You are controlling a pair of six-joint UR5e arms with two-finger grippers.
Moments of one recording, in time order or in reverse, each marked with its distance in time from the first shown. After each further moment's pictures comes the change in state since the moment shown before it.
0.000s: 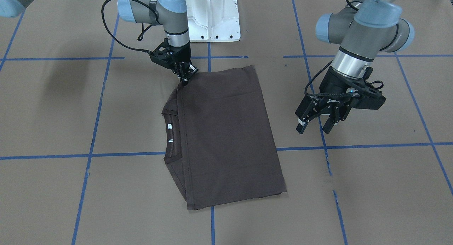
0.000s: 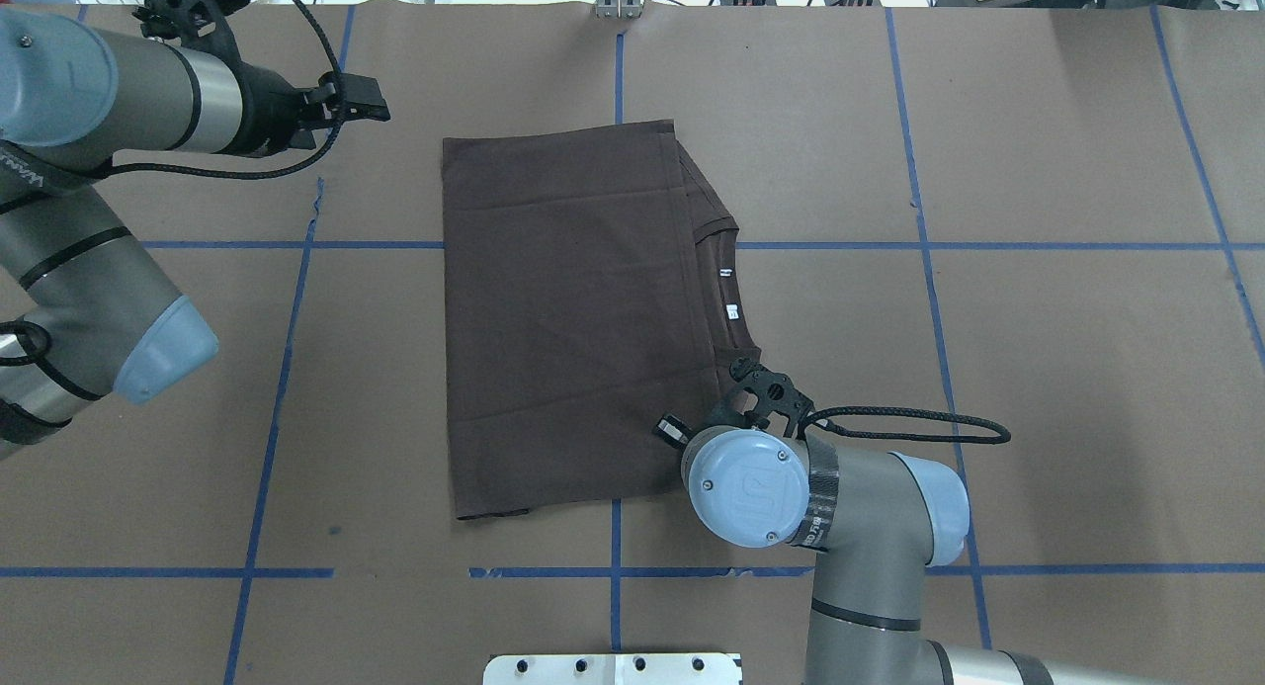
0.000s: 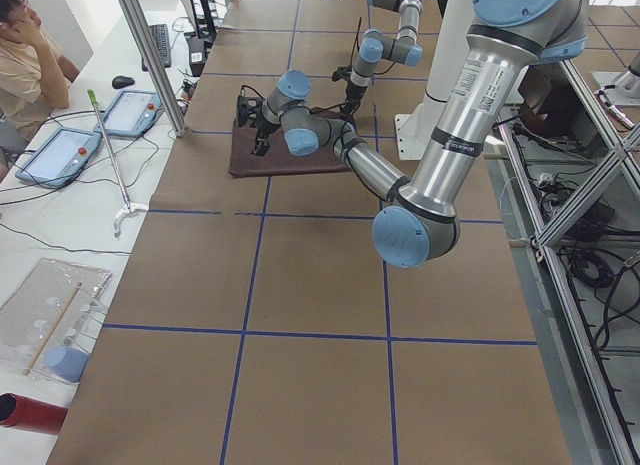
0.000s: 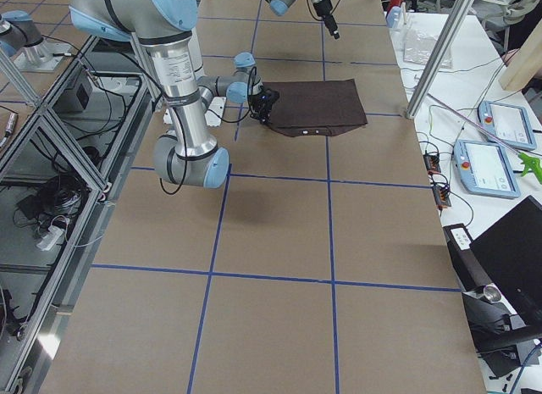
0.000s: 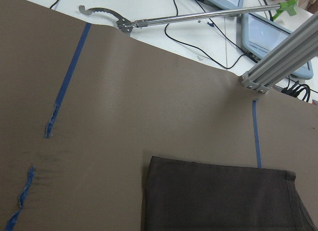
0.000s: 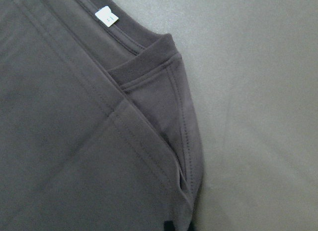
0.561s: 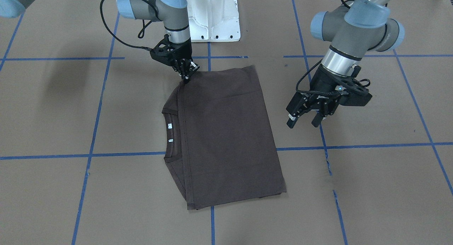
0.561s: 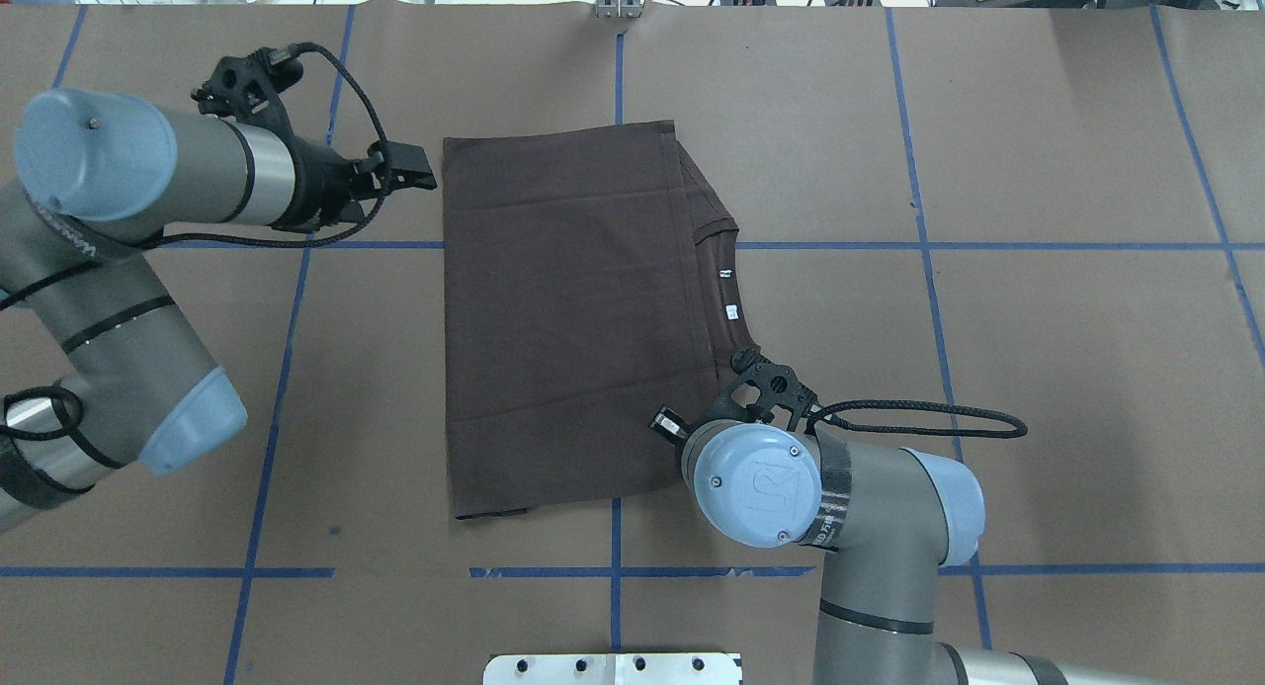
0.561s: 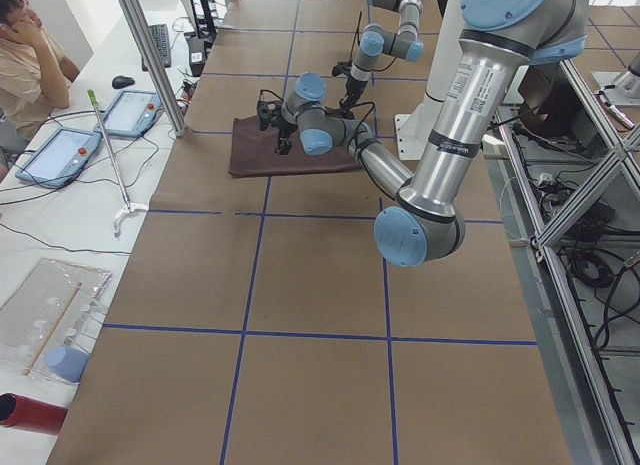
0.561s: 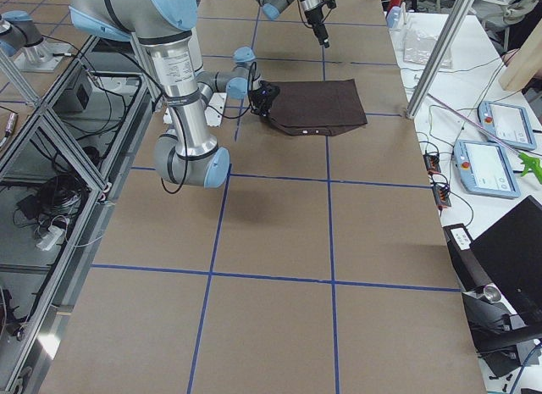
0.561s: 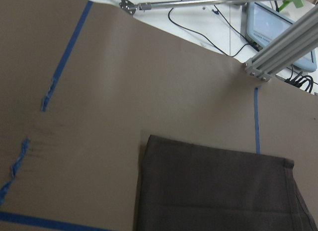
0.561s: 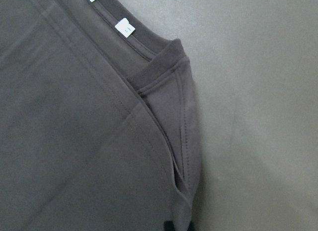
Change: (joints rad) left arm 0.155 0.035 -0.069 0.008 -0.006 -0.188; right arm 0.000 -0.009 0.060 -0.012 -0.002 0.000
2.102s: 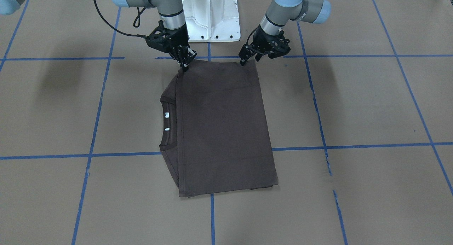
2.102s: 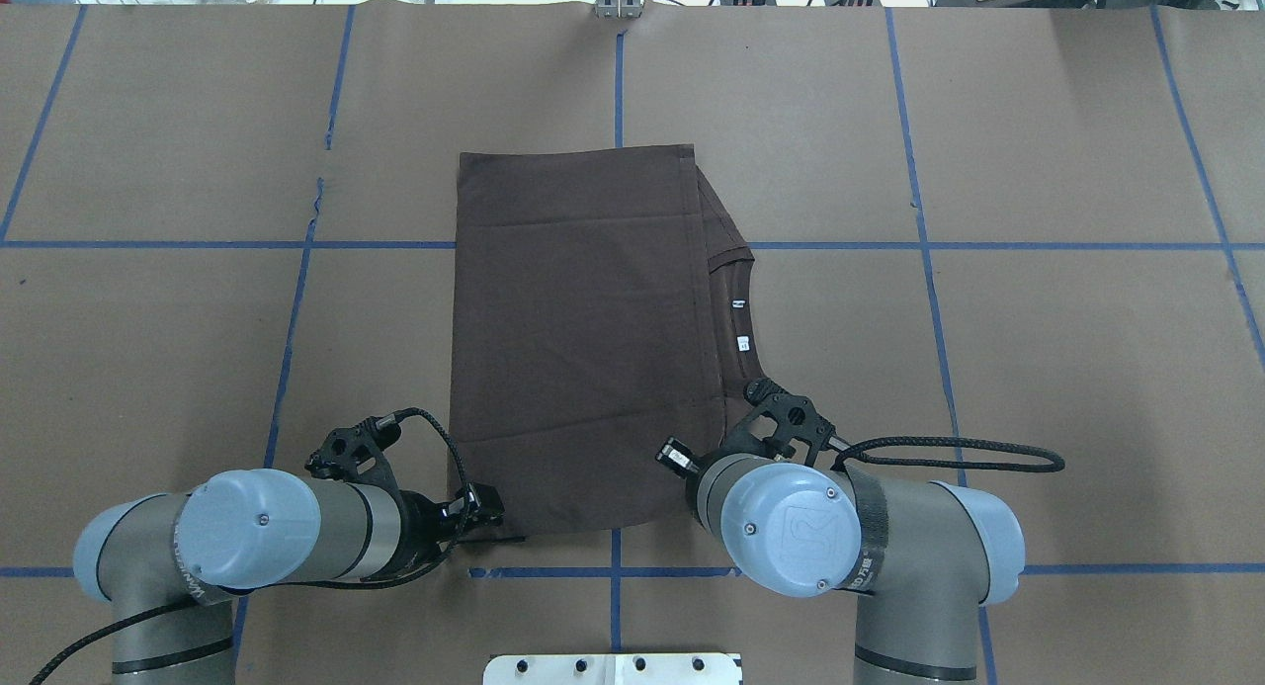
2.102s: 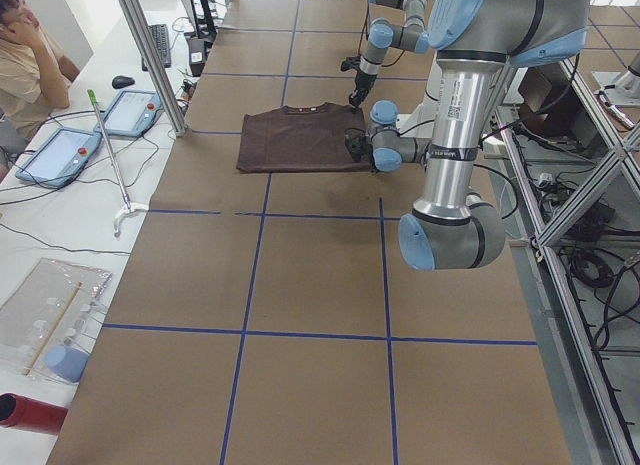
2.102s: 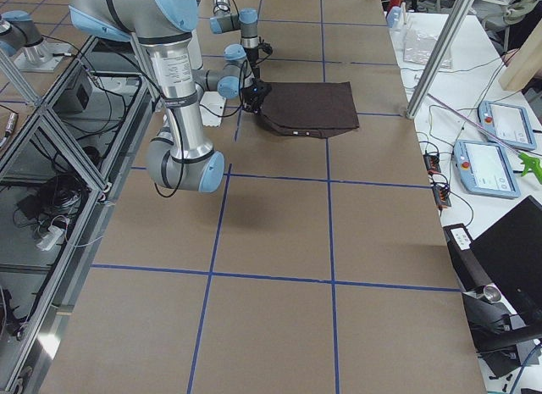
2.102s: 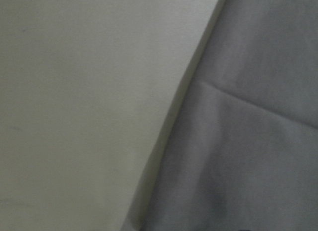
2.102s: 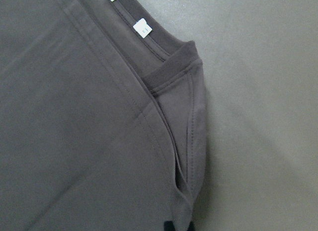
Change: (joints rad) left arm 0.480 0.152 -0.084 0.029 0.111 -0.421; right arm -0.042 -0.049 0.081 0.000 -0.006 0.020
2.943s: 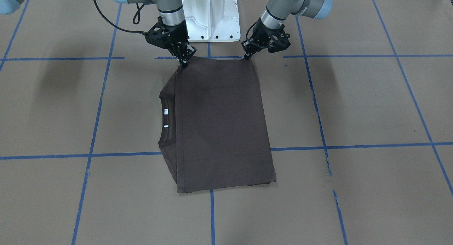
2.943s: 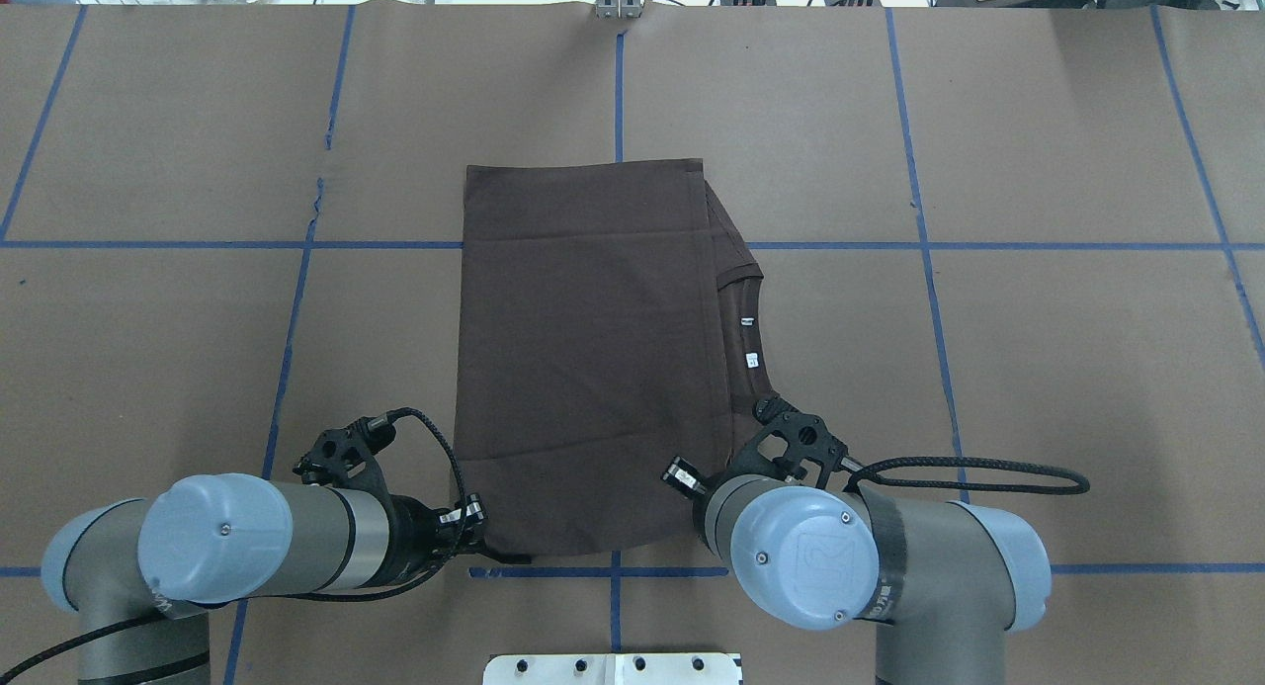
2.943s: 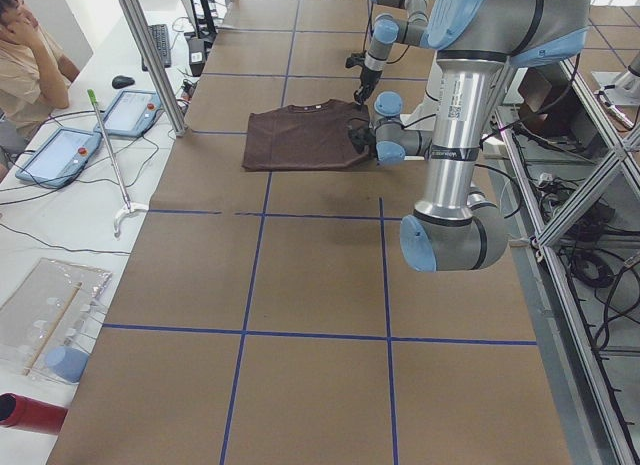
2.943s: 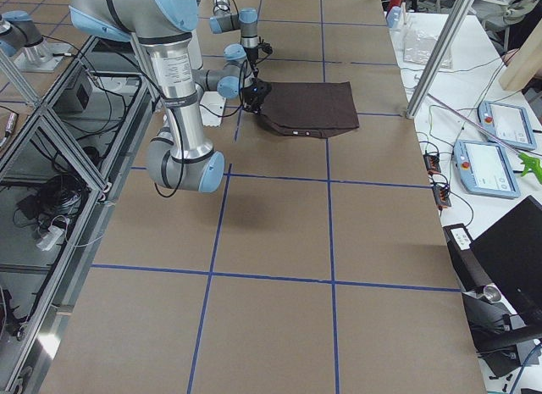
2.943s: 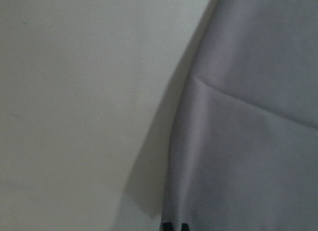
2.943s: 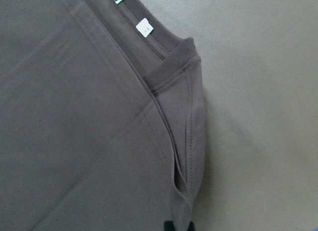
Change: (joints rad) left arm 0.011 0.023 -0.122 0.034 -0.003 -0.003; right arm -0.045 -0.023 0.107 -0.104 -0.003 0.041
